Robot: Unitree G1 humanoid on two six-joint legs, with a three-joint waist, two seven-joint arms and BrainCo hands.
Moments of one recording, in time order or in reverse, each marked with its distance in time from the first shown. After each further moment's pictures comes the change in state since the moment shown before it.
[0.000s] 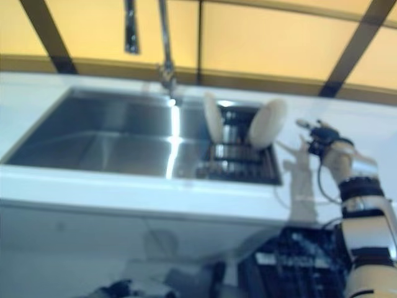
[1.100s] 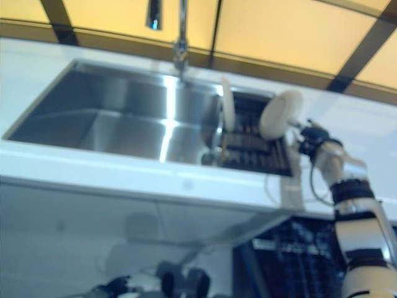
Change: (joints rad) left arm -0.006 0.026 0.019 -0.031 -0.001 -0.024 0.007; right arm 0.011 0.044 0.014 -0.055 0.049 -0.034 -0.036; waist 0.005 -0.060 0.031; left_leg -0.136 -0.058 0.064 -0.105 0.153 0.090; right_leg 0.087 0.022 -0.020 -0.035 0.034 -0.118
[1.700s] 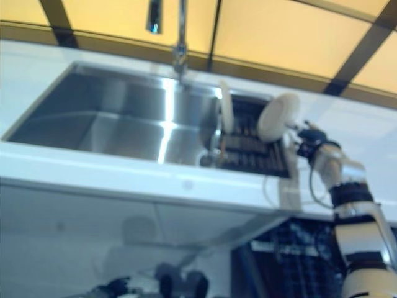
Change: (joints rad) left arm 0.001 0.000 0.001 0.001 0.007 0.010 0.000; right arm 0.026 0.002 0.000 -0.027 0.003 0.008 0.019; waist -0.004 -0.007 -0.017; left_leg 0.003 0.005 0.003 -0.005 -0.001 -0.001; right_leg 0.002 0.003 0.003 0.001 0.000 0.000
